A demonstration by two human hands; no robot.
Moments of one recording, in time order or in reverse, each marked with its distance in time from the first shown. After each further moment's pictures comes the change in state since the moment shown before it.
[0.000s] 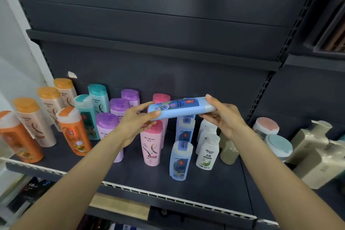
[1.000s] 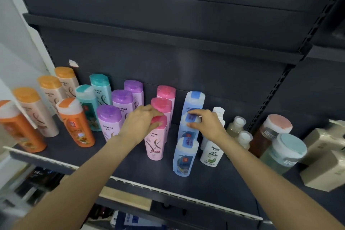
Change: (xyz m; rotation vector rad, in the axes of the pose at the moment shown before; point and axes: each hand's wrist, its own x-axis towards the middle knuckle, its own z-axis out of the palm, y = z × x) left_hand 0.028 -0.038 -0.017 1.375 -0.008 0.492; right_hand 0.048 0.070 0.013 -1.181 -0.217 -0.411
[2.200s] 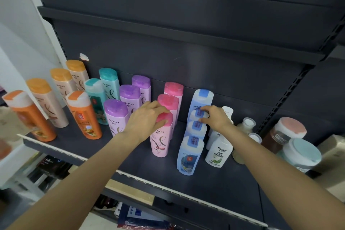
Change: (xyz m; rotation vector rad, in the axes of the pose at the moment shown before) left_hand -0.005 0.006 -0.001 0.023 0.015 -0.028; right_hand 0.042 0.034 0.006 -0.132 -0.117 0.123
